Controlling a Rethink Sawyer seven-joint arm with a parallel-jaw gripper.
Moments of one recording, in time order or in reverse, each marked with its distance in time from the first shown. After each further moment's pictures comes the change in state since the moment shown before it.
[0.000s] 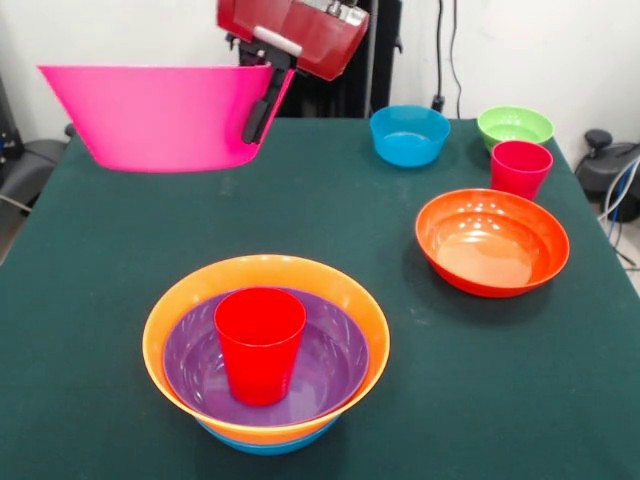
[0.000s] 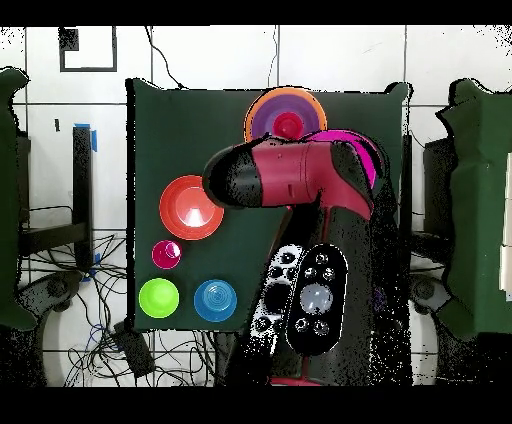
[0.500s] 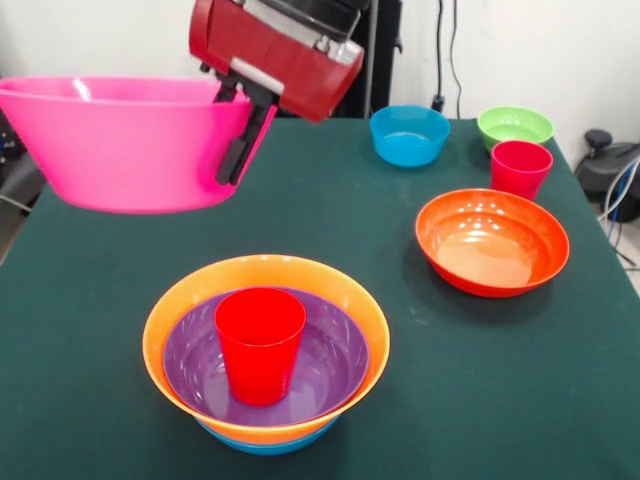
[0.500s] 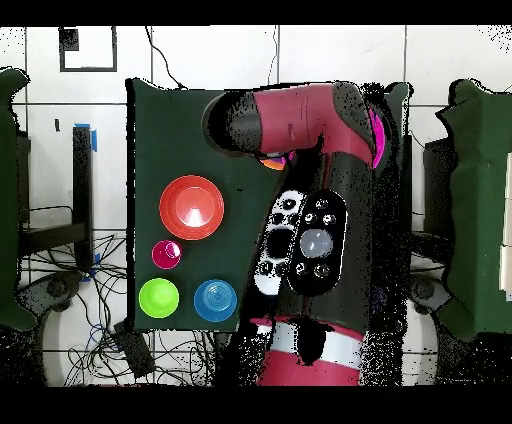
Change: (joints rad) arm -0.009 0.143 0.024 -0.306 0.000 0.216 0.000
